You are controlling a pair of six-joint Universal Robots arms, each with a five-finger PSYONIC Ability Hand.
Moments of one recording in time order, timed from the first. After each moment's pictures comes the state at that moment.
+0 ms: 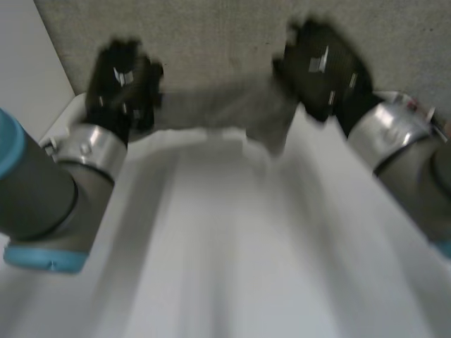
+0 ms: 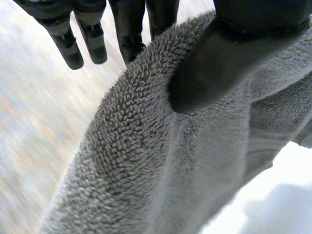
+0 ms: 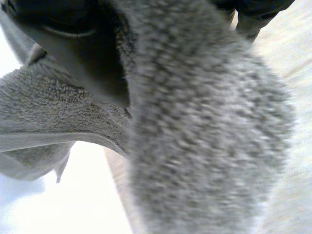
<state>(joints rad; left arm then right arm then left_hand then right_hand) 4.21 -1.77 -1.62 3.56 -1.61 3.50 2.02 -1.42 1.53 -0.28 1.23 2.50 1.30 1.28 0.22 0.23 1.14 1.17 1.16 0.23 0.25 1.00</state>
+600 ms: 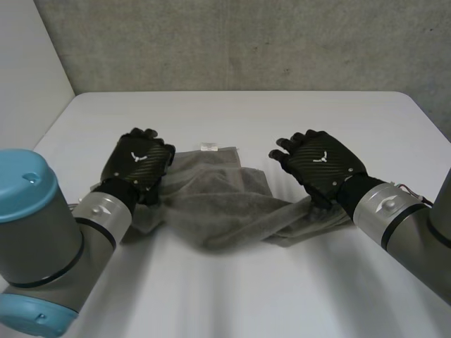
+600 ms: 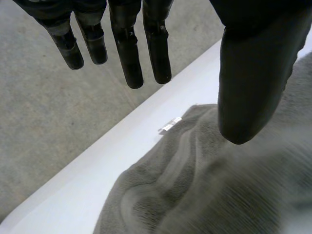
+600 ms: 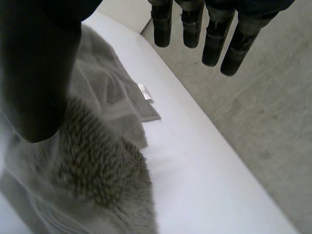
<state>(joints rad) 4.21 -1.78 -1.76 3.40 -1.58 3.48 1.93 -1.39 1.71 -0.07 1.17 2.60 0.59 0.58 0.22 0.23 0.38 0.25 0.25 0.23 0.25 0.06</state>
